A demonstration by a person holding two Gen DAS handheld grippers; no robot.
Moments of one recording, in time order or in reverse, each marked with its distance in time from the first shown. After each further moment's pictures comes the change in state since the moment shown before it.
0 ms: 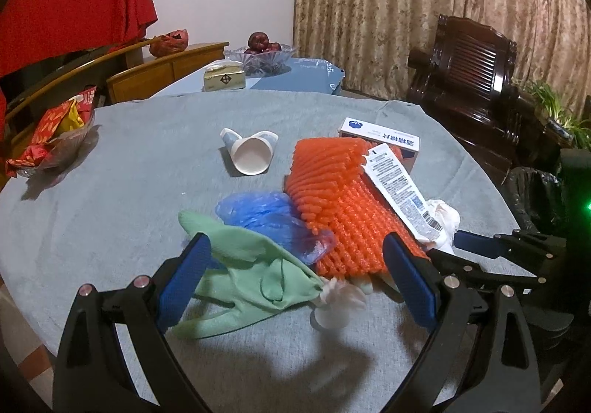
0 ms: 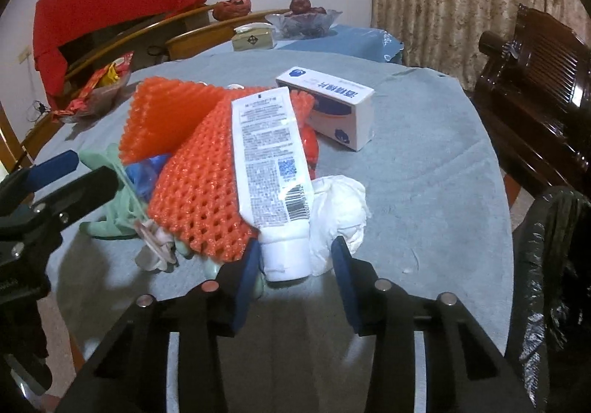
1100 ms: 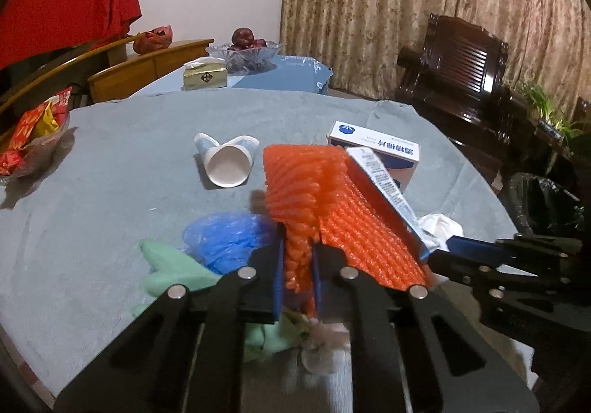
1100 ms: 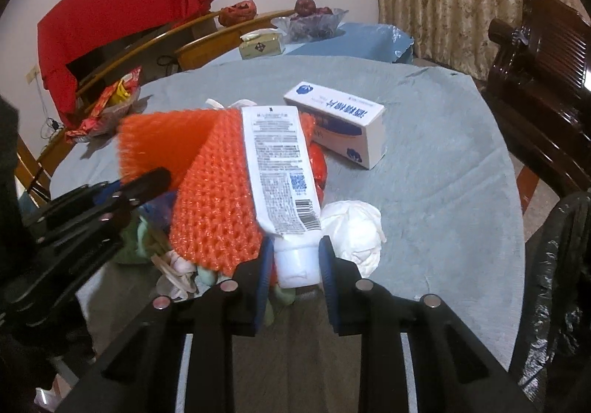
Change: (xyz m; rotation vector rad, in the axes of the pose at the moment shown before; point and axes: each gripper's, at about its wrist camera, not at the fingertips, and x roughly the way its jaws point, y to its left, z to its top) left arm 0.029 -0.006 0.012 -0.008 -0.001 -0.060; right arm 0.003 -0.006 0.022 0.043 0.012 0.088
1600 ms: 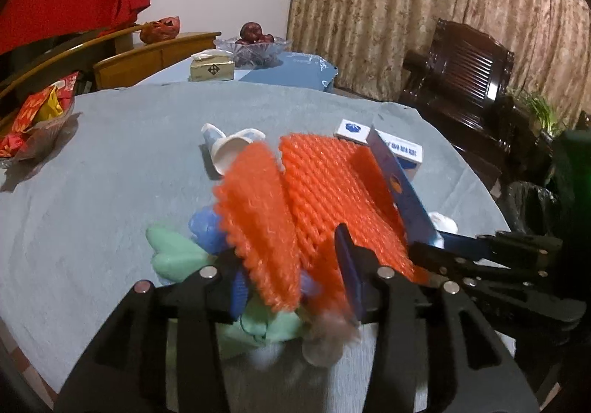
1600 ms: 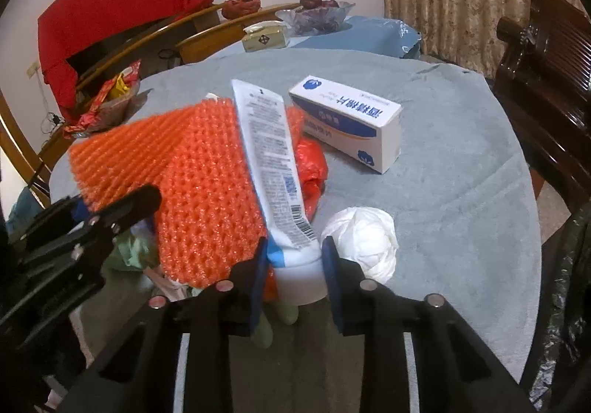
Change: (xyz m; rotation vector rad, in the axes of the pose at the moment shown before) left arm 0.002 0.008 0.002 -0.043 0.021 -0.003; right arm 0.007 0.001 0.008 -0.007 0.011 0.022
